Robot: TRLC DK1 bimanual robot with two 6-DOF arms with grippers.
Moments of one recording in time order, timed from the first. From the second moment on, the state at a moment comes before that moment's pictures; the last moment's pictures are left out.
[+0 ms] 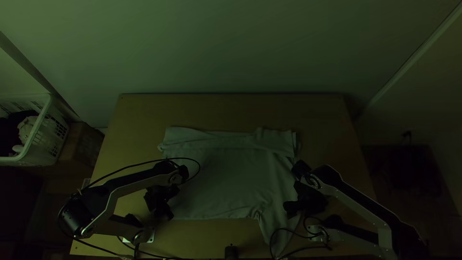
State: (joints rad) left arm -0.64 1.52 0.74 -1.26 -0.12 0.11; right arm 0.57 1.19 0.64 -1.24 -0.33 0.33
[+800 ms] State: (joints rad) left arm -0.58 1.46 0.75 -1.23 -0.07 0.11; right arm 0.57 1.29 0.60 -1.14 -0.34 0.30
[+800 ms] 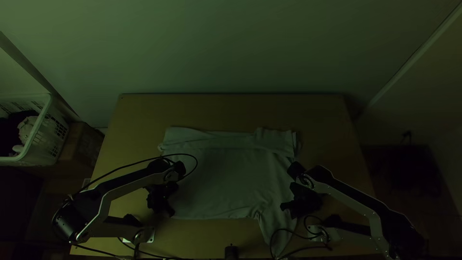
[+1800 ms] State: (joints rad) left arm -0.21 1.40 1.04 -1.16 -0.06 0.22; right arm 0.24 1.27 0.95 -1.29 -0.28 0.12
